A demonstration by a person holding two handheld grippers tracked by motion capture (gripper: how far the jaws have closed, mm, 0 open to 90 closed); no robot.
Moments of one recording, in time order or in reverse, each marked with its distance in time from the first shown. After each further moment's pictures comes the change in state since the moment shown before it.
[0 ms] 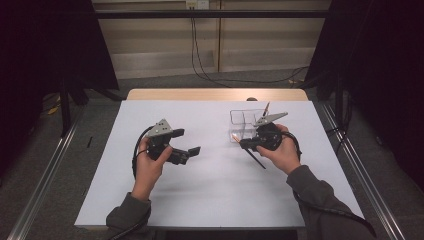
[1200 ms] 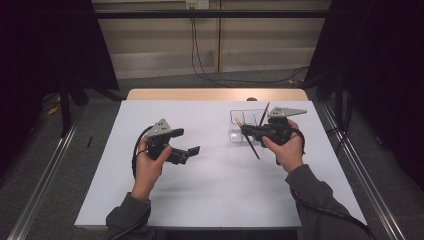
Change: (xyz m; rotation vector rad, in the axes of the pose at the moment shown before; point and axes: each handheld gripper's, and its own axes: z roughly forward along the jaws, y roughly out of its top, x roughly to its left) left arm 0.001 0.000 -0.001 -0.010 -0.001 -0.005; right arm -0.001 0.010 -0.028 -0.315 0.016 0.066
